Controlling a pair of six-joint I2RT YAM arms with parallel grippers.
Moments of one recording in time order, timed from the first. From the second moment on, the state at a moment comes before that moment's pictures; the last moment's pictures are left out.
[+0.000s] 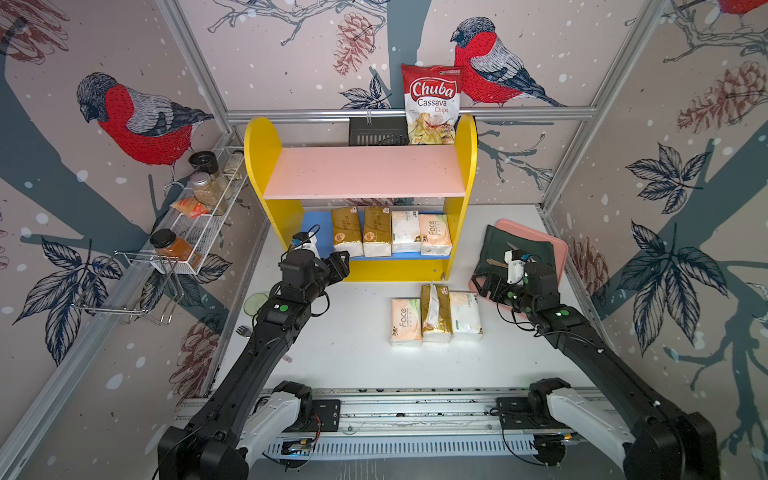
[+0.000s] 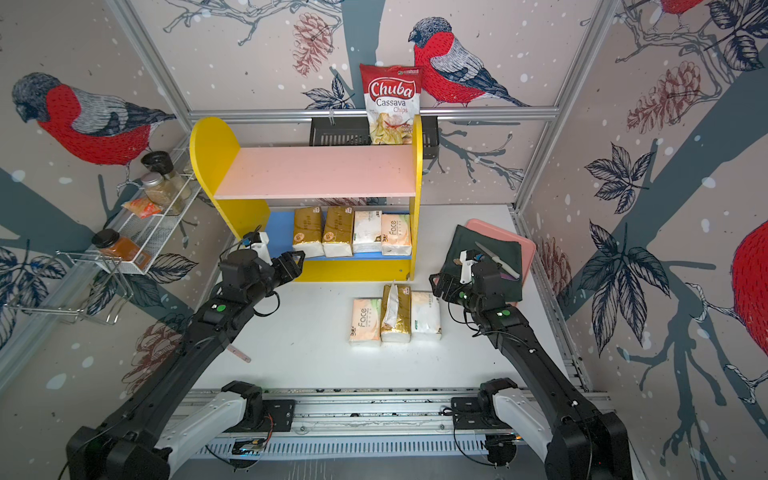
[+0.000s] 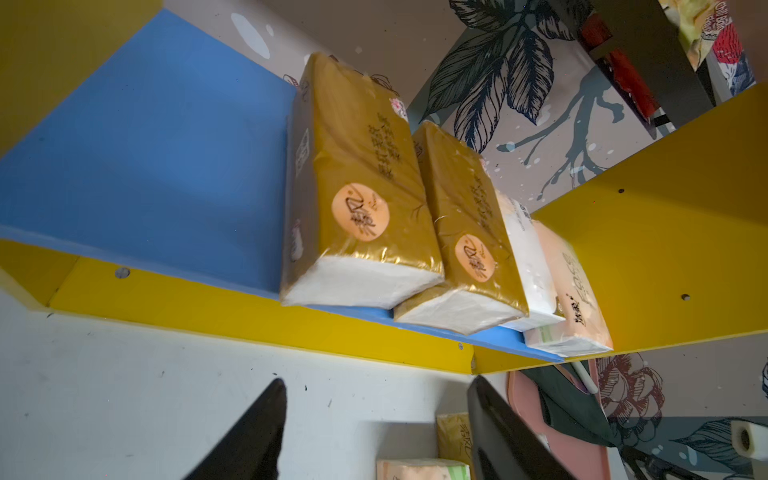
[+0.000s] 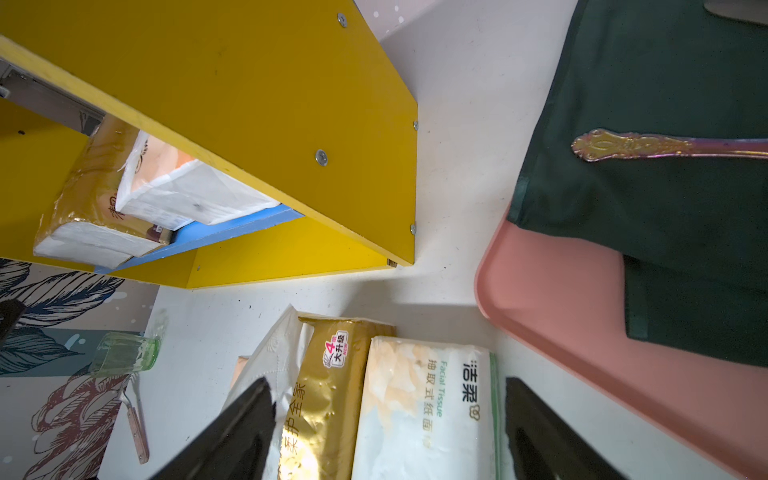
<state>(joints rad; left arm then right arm) -0.22 1.00 0.80 -0.21 0.11 -0.60 0.26 0.96 0.59 -0.22 -0.28 0.50</state>
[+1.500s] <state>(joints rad) -0.16 0.97 0.84 -0.13 0.15 -0.52 0.22 0.97 0.58 -0.22 -0.30 0.48</state>
